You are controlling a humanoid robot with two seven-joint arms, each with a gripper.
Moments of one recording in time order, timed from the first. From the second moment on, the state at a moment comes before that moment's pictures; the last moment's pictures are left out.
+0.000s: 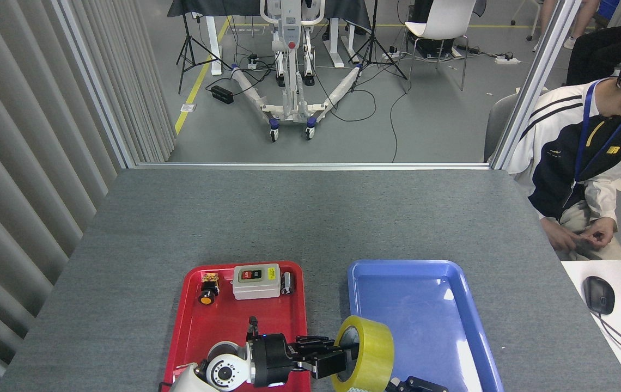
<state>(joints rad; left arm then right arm) -0.29 -0.10 -0.21 -1.17 -0.51 -0.76 -0.98 0.28 -0.12 0.08 -1.70 1.55 -0.79 -0.31</state>
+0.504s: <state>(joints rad) -0.28 -0.10 -0.19 -1.20 -0.49 -0.78 -0.99 0.28 -0.12 0.07 -1.70 1.55 -0.78 -0.29</state>
